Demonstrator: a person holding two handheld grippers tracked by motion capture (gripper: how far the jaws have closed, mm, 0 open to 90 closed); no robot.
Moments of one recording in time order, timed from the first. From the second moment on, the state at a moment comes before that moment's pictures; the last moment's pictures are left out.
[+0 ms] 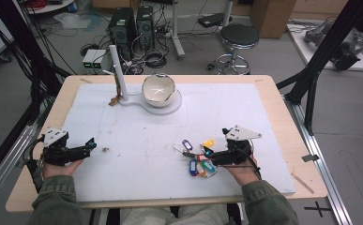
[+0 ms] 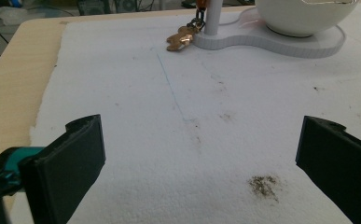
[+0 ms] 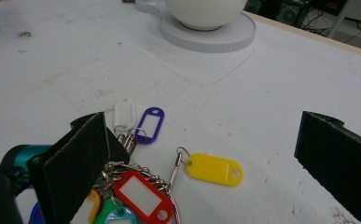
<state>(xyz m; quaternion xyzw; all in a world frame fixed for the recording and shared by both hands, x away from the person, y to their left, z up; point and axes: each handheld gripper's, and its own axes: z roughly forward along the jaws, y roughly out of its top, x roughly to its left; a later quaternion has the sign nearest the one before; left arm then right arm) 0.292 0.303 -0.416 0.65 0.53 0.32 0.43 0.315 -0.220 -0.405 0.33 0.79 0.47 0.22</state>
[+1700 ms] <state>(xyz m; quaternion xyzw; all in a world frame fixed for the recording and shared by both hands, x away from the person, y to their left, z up) 0.288 0.308 -0.415 0.65 0.53 0.32 0.44 0.315 -0.146 -0.433 0.27 0.87 0.38 0.13</state>
